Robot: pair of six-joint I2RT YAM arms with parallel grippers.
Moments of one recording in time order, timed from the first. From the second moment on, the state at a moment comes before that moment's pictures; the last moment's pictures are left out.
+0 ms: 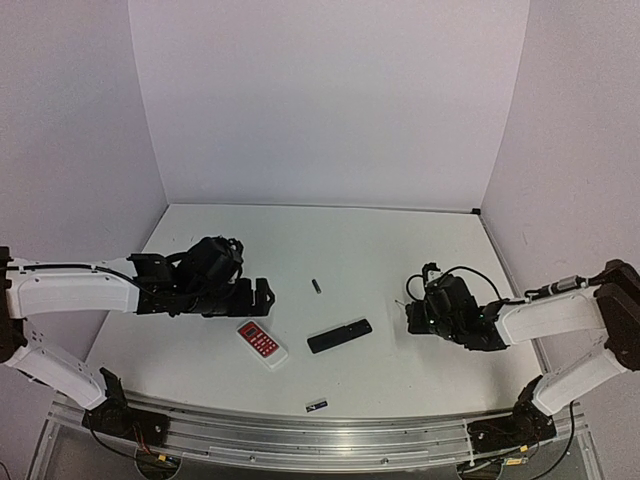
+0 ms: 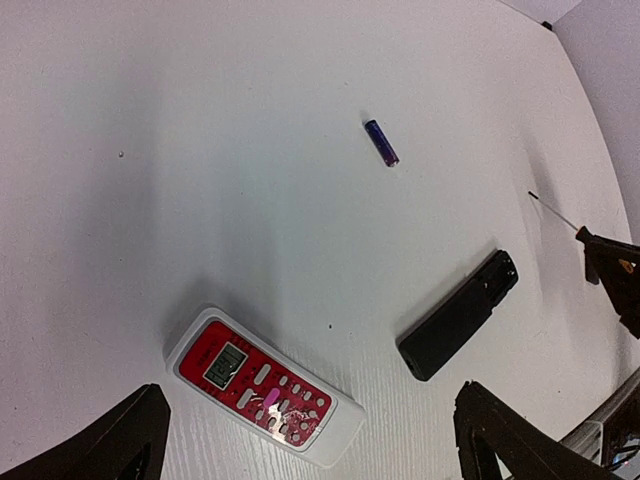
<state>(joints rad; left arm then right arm) -0.96 1.33 0.87 -0.39 -0.26 -0.80 0.76 1.42 0.50 0.16 0.33 0.59</state>
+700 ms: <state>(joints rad) -0.95 1.28 0.72 -0.42 -0.25 -0.94 0.76 1.40 0.44 0.25 0.29 0.65</state>
